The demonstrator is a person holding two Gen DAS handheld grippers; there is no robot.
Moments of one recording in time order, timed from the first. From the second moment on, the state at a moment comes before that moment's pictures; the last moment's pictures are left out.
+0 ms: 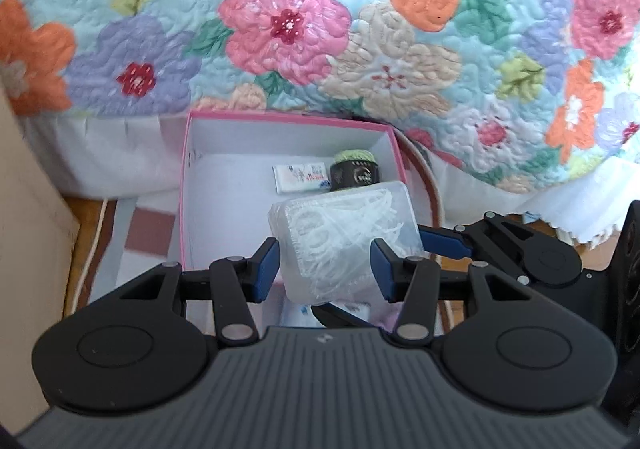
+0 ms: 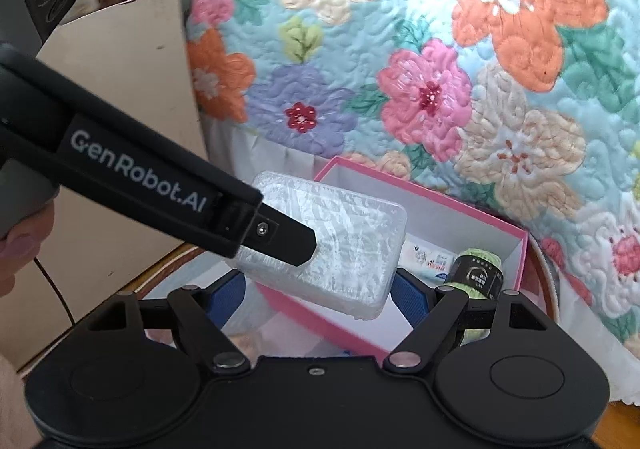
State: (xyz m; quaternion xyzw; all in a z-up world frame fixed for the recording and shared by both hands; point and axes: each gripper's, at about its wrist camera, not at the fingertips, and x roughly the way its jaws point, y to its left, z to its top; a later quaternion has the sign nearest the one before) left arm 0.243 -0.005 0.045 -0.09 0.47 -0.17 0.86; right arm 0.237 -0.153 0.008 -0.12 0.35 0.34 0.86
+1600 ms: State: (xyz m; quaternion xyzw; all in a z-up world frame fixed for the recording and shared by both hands) left arm 0.369 -0.032 -0.156 -0.24 0.60 -0.07 0.76; right arm 0.359 -0.169 -0.137 -0.03 0.52 0.24 0.82
